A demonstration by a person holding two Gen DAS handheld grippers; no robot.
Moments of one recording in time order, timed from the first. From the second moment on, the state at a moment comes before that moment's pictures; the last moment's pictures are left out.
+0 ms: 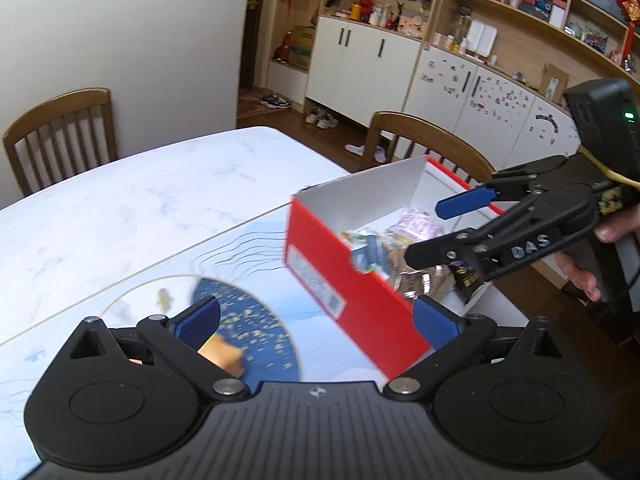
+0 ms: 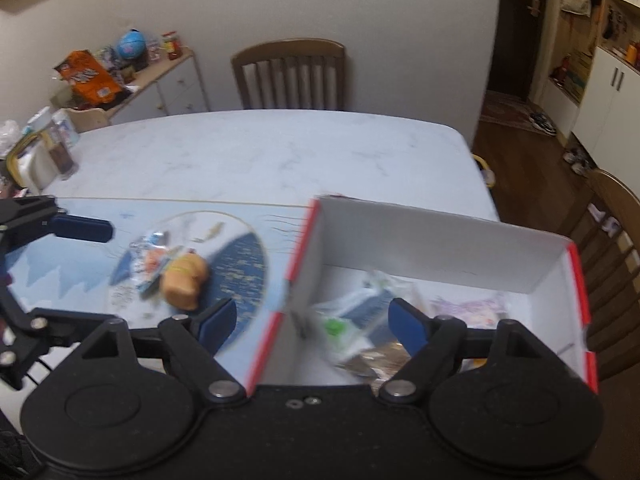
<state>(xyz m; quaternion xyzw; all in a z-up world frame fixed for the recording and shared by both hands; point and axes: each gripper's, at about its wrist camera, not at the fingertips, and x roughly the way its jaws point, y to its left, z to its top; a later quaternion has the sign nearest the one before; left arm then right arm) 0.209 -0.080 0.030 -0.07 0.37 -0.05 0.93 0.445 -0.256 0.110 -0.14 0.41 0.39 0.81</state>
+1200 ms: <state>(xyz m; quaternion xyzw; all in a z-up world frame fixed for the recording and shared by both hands) 0.153 0.061 -0.050 -0.09 0.39 0.03 0.92 0.381 -0.114 0.069 -0.19 0.41 0.41 0.79</state>
